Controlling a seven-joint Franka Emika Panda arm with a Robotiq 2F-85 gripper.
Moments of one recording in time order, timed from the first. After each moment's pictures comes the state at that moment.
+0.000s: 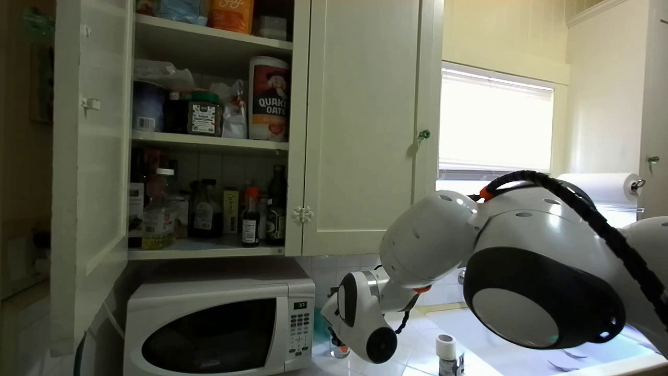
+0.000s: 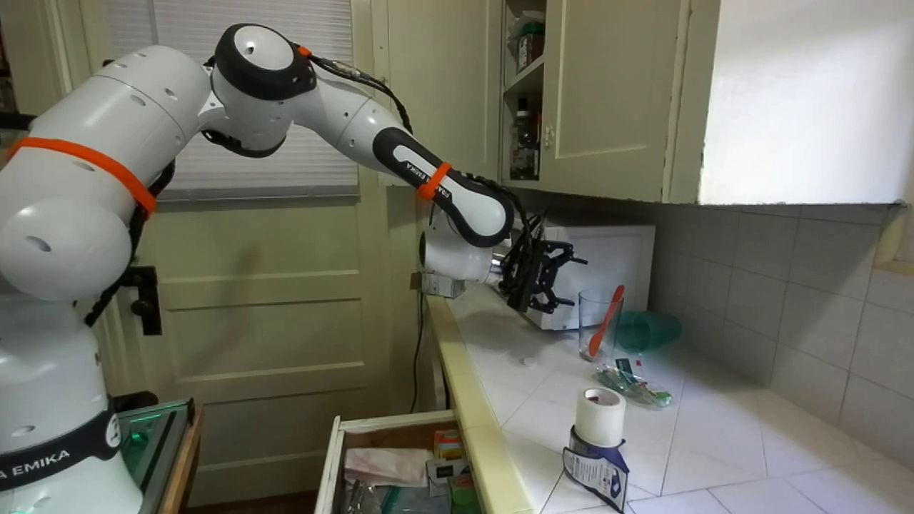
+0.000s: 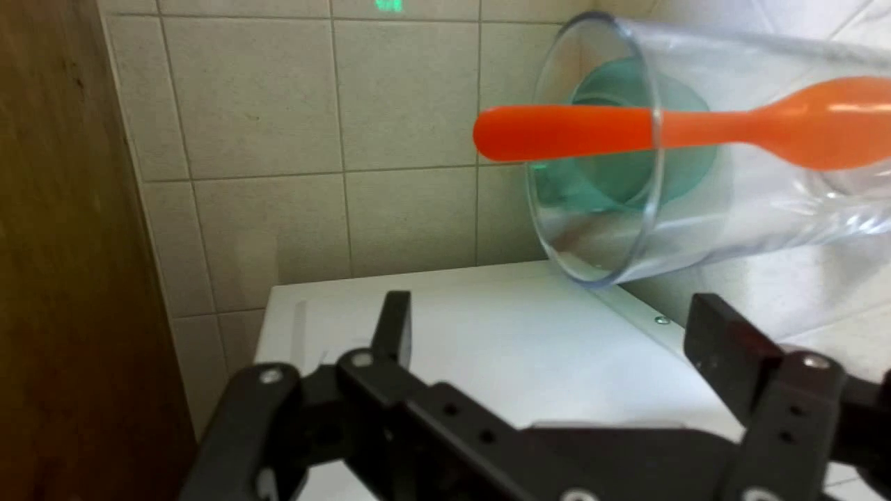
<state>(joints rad) -2.34 -0.79 2.36 -1.71 -2.51 2.74 1.60</state>
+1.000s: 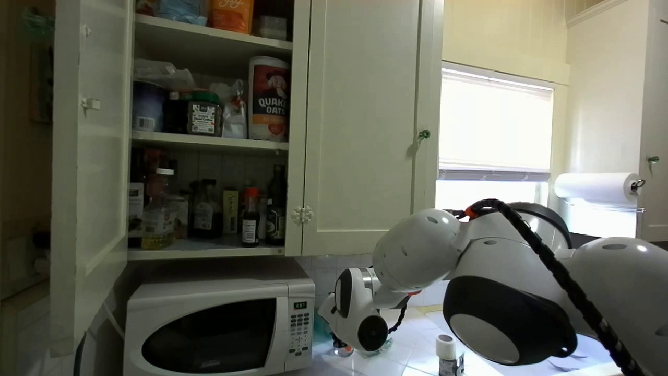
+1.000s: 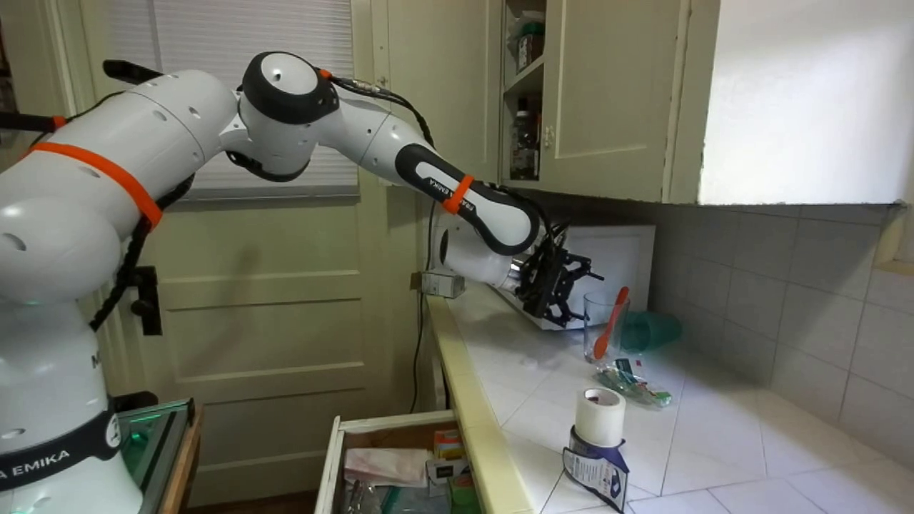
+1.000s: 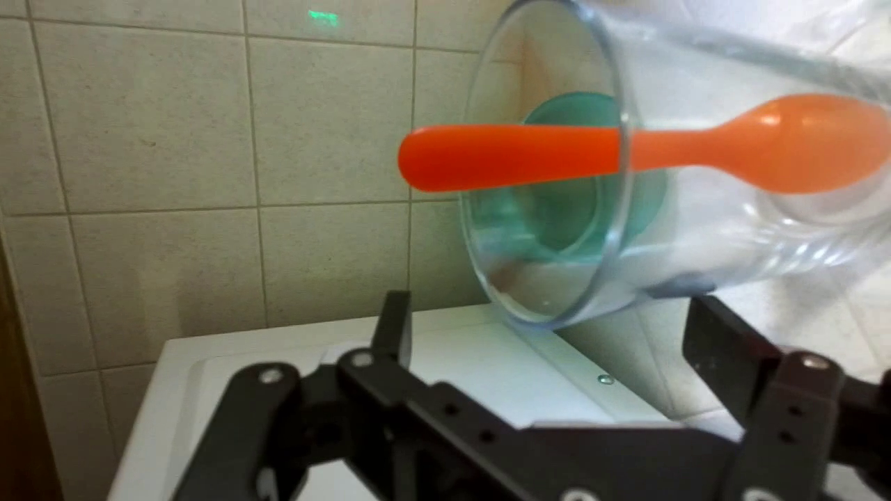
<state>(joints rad) -2.45 -0.92 2.37 -1.50 -2.39 2.94 1.47</state>
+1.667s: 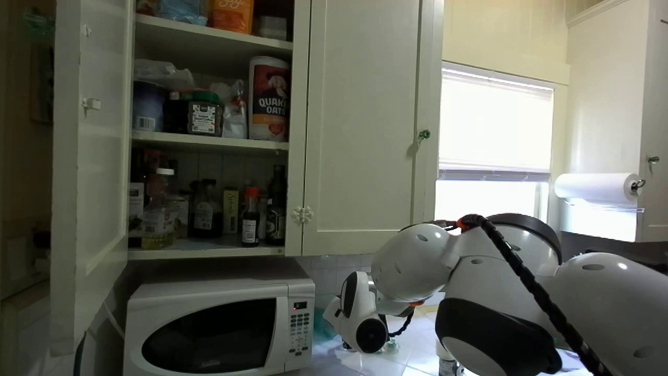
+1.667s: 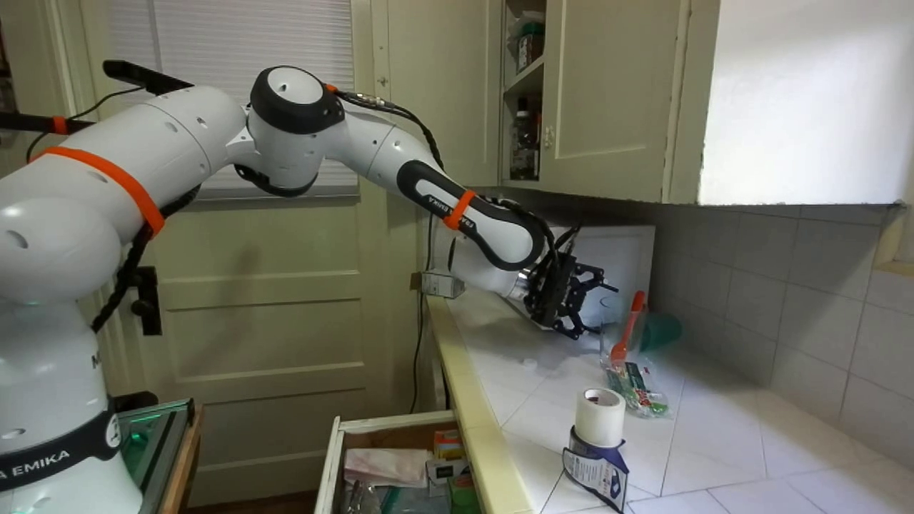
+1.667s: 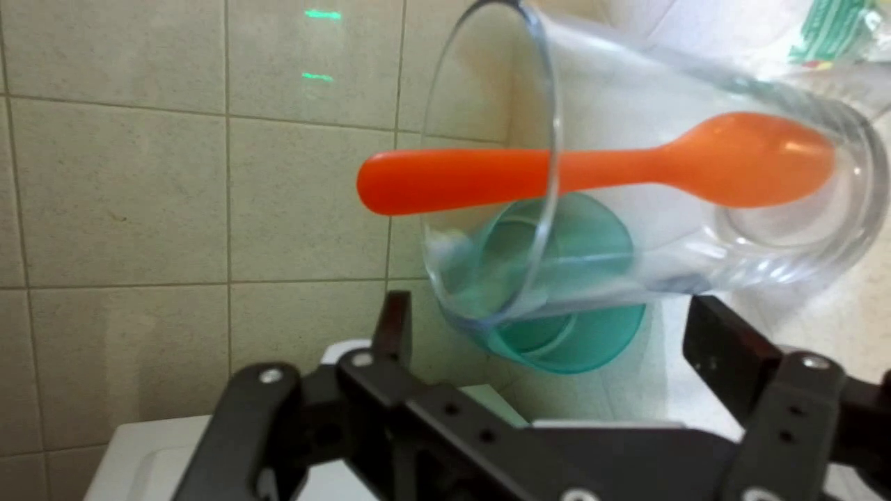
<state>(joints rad) -2.45 -1.00 2.28 -1.48 -2.19 2.97 1.31</state>
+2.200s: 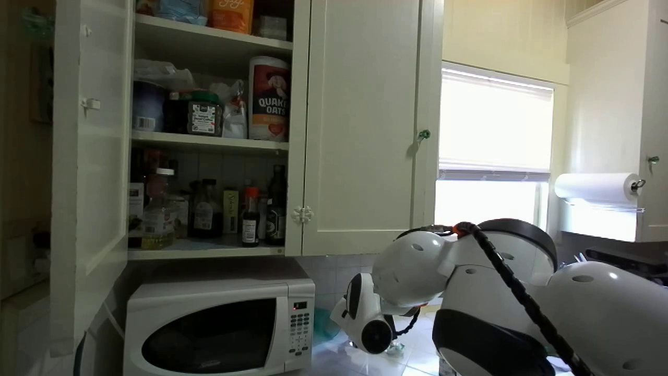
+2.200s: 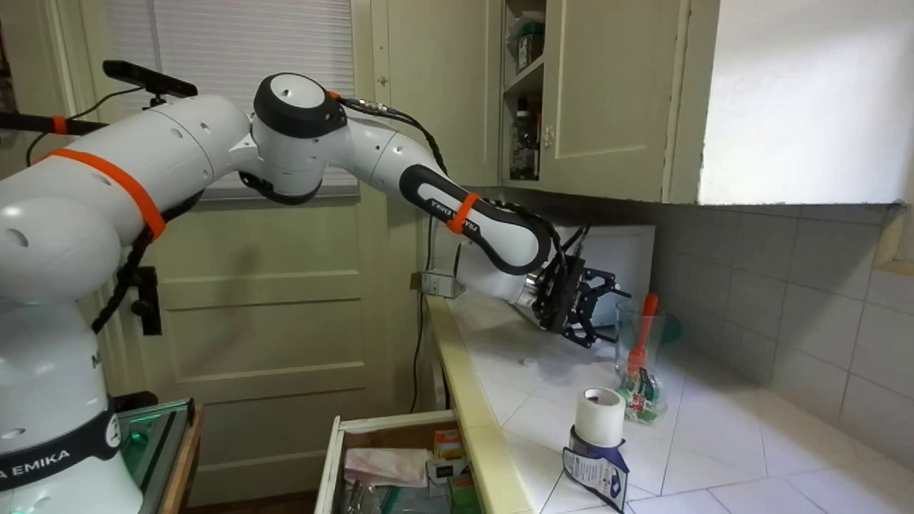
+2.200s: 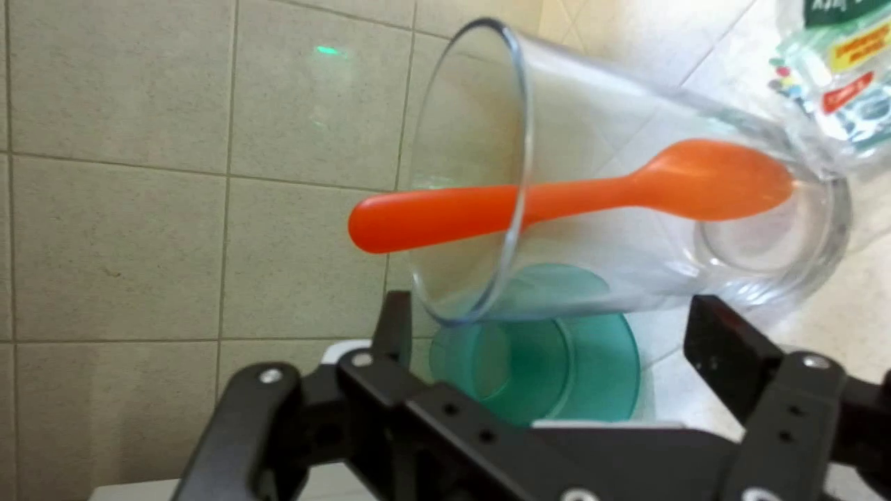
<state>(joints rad) -2.45 -1.05 2.23 -1.48 -2.17 2.97 1.30</state>
